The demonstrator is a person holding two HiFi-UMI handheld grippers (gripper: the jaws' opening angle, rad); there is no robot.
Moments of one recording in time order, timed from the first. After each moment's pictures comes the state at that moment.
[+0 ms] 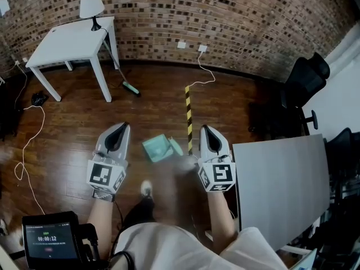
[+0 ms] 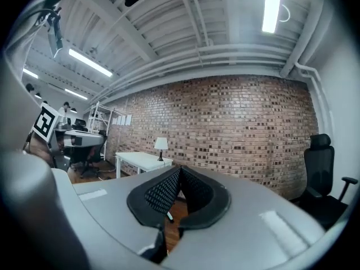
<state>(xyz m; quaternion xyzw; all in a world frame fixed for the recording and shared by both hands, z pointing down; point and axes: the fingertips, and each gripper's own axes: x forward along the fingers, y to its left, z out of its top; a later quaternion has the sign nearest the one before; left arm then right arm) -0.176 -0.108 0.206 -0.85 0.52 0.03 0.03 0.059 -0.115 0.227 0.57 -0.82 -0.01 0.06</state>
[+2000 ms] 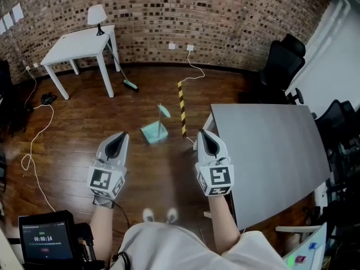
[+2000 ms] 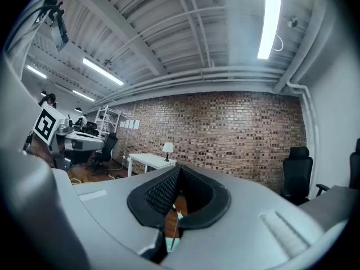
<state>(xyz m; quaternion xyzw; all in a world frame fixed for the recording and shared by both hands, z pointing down) -0.101 0.226 0.175 -0.86 0.51 0.00 0.04 0.133 0.222 0.176 0.57 -0.82 -0.03 0.06</state>
